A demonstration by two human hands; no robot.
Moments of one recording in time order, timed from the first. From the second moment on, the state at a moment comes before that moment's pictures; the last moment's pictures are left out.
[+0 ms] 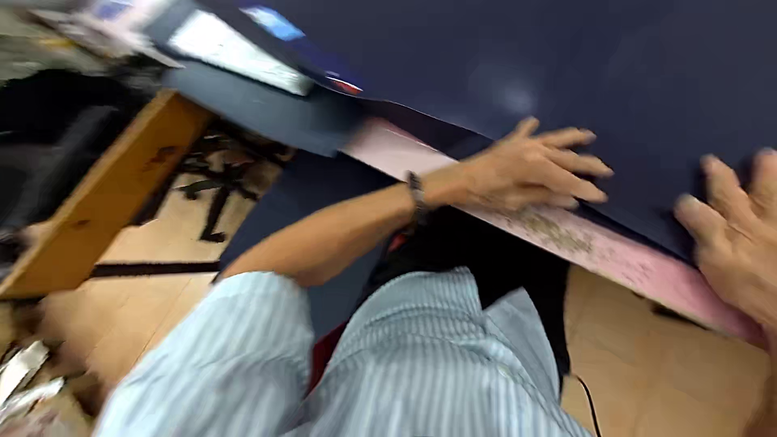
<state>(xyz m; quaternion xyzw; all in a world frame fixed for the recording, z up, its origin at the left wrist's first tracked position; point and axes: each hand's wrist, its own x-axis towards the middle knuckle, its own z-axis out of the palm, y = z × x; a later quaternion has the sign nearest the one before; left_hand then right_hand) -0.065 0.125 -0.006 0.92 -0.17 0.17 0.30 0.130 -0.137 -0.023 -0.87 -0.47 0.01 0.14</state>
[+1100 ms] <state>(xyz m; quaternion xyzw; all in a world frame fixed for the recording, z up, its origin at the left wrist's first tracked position) -0.080 0.102 0.004 0.97 -0.11 0.14 0.15 0.114 -0.135 -0.004 -0.85 -0.52 0.00 0.08</state>
